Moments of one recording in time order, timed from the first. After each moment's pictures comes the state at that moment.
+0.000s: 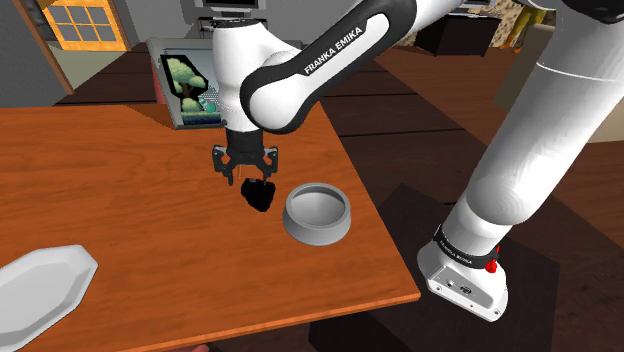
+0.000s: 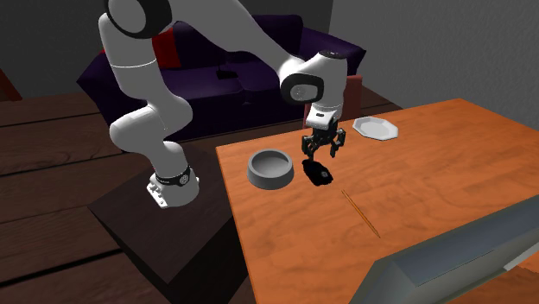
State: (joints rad) arm -0.04 0.04 0.61 -2.23 -0.04 2.33 1.31
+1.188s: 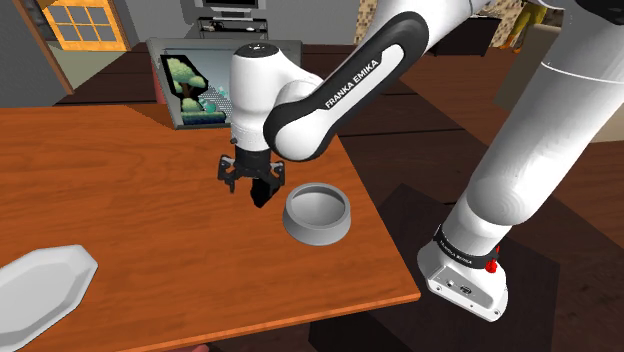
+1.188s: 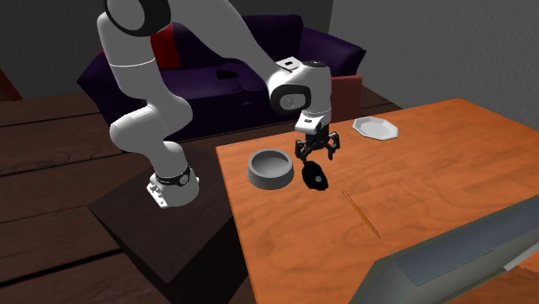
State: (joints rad) arm -0.04 0.01 0.62 -2.37 -0.10 2.52 1.44
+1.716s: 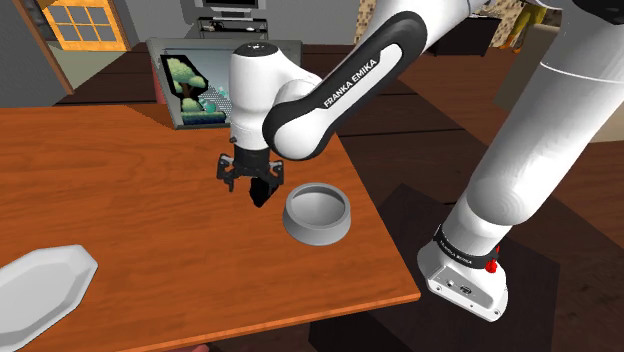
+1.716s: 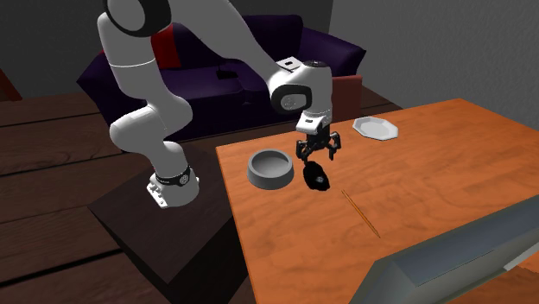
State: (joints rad) arm -0.04 0.02 0.62 -2.36 -0.11 2.52 1.44
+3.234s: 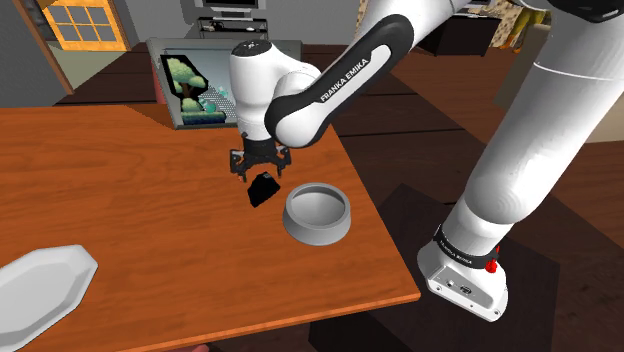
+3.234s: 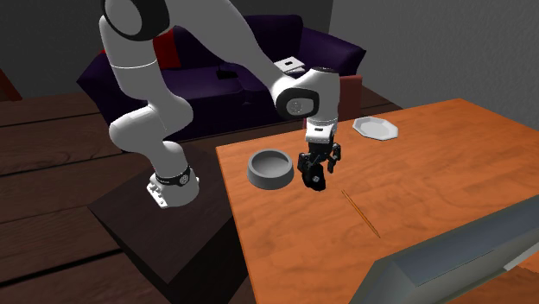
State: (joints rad) arm -0.08 0.06 0.57 -2.31 -0.27 2.42 1.21
